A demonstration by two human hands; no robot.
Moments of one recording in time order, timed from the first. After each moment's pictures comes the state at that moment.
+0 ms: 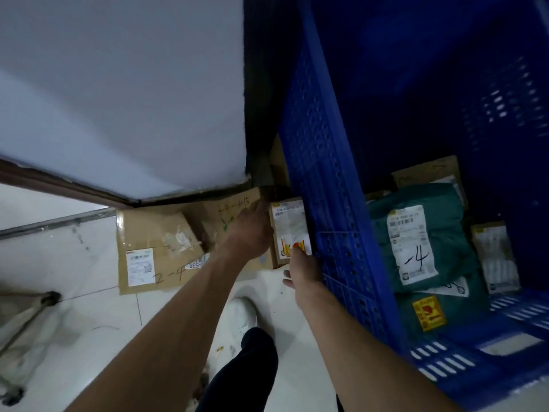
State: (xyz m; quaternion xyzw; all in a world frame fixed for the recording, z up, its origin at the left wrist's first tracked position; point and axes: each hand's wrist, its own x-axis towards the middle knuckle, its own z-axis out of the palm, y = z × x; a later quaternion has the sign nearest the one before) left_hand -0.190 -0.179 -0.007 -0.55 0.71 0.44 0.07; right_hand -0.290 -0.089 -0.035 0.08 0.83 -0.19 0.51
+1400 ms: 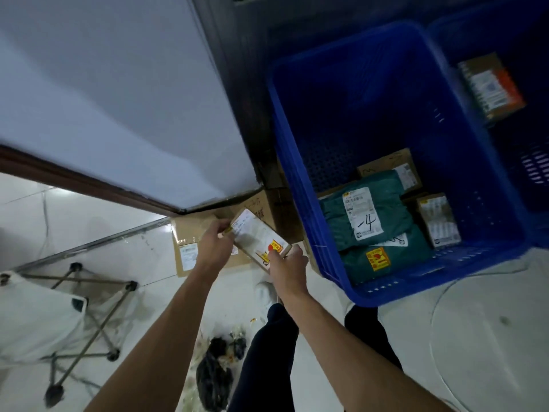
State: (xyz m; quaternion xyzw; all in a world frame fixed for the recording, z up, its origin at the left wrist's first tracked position) left_hand -0.122 -0.107 0.153 -0.73 0.45 0.51 -0.11; right_hand -0.253 -0.021 0.172 -0.10 0.79 -0.26 0.54
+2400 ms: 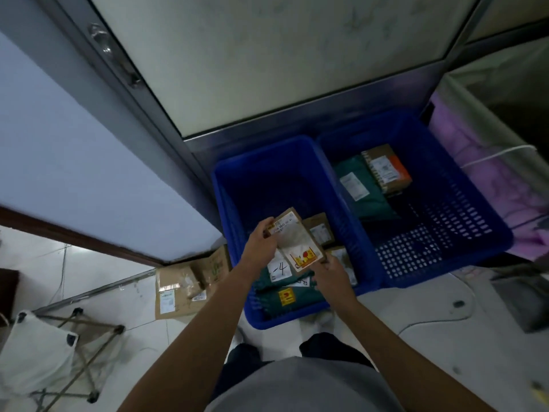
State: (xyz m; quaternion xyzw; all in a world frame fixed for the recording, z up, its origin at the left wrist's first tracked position) left_hand -0.447 -0.058 0.378 -0.63 0.47 0.60 -0.15; right_hand -0.589 0.056 0.352 -0.23 0.75 -0.33 0.52
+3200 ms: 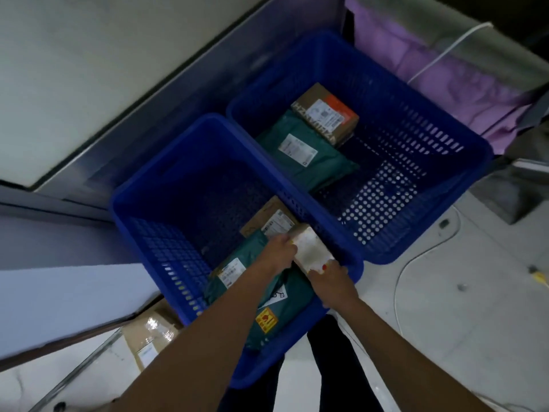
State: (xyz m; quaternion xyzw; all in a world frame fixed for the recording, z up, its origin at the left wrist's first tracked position) left_hand -0.608 -0.087 0.203 -0.56 0.53 0.60 0.20; right_hand -0.673 0.053 0.215 -0.08 0.82 -0.18 0.54
